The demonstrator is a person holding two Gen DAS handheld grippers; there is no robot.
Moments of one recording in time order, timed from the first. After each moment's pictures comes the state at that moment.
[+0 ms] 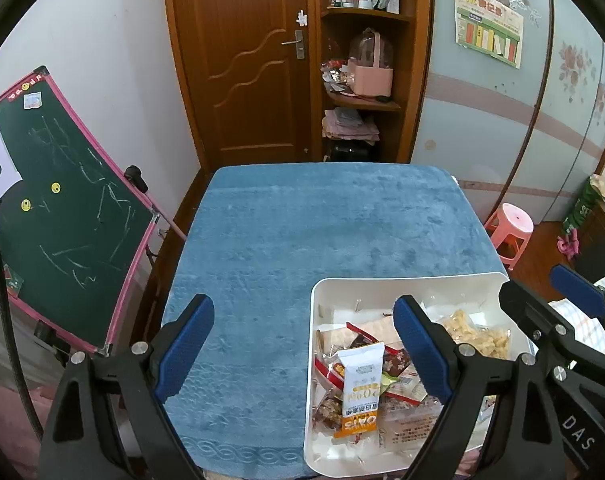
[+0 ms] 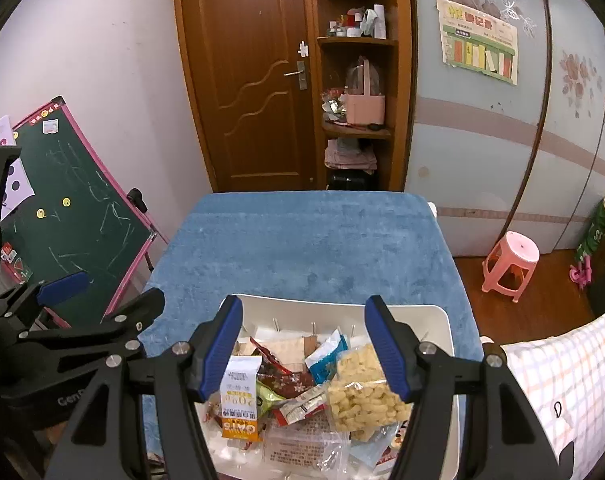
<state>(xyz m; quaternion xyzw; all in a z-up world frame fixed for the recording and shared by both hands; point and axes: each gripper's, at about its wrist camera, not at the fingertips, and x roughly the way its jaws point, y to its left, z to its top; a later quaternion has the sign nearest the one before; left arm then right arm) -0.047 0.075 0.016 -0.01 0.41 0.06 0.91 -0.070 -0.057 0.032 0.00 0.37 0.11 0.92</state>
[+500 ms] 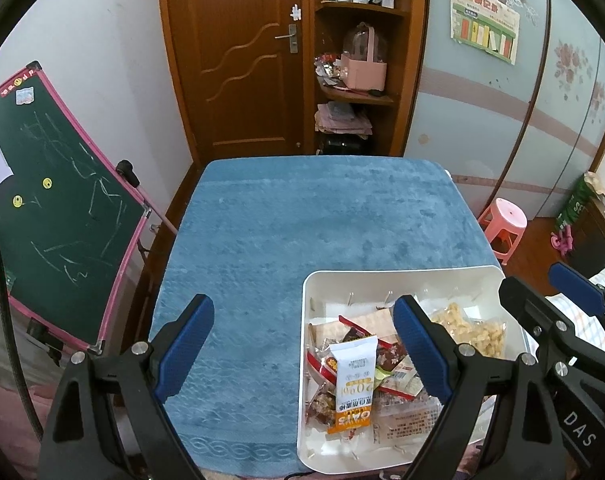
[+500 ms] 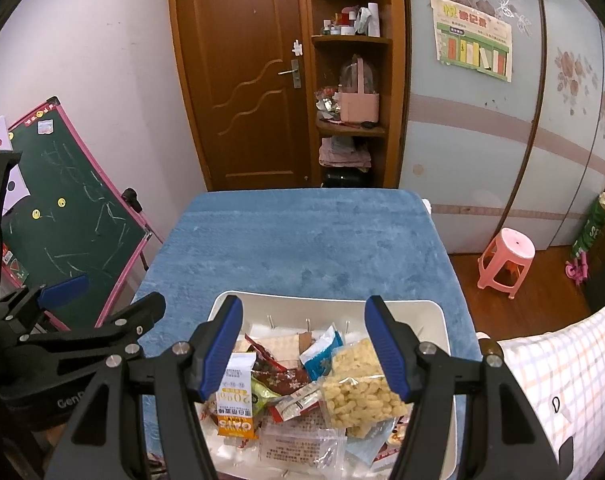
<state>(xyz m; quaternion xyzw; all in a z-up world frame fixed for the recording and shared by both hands) -0.045 0.075 0.008 -0.02 0.42 0.05 0.91 -0.072 -0.058 0.029 0.00 0.37 0.09 0.92</state>
